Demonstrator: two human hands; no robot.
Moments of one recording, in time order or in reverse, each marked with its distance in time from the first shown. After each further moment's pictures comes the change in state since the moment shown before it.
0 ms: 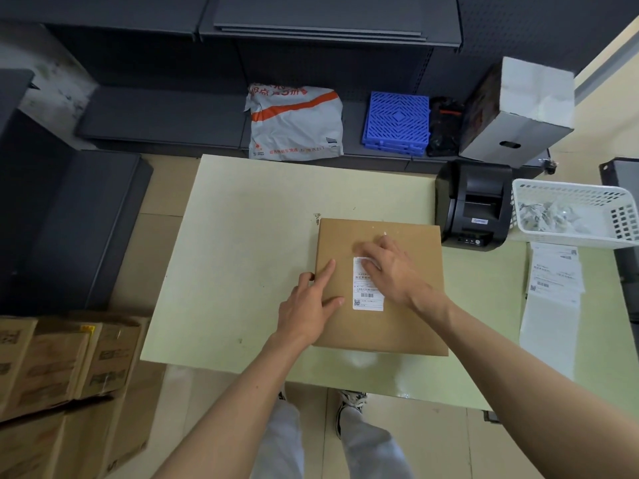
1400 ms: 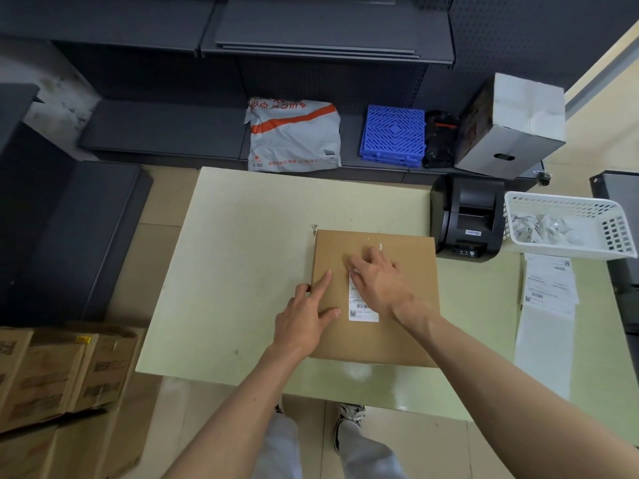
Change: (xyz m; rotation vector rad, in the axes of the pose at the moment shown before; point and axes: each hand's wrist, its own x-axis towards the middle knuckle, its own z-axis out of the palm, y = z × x) left_hand 0.000 0.001 0.002 0.021 0.014 -0.015; right_hand -0.001 -0.017 0.002 -0.193 -0.036 0.022
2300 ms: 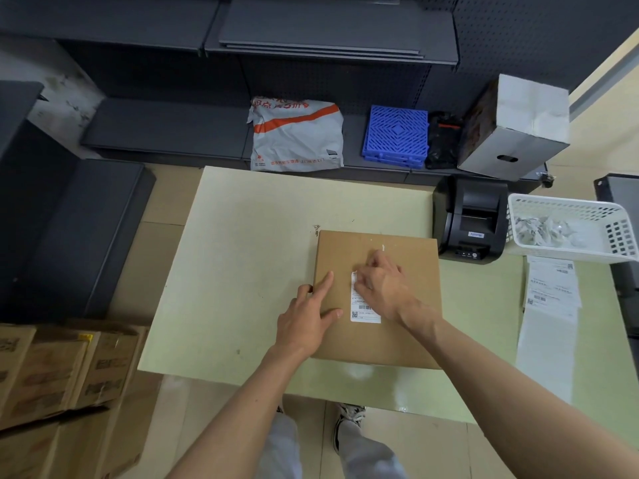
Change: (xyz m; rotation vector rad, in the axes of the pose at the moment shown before) left_hand -0.001 0.001 -0.001 -0.024 -0.012 -0.008; right_hand 0.000 0.013 0.012 0.101 0.051 -0.016
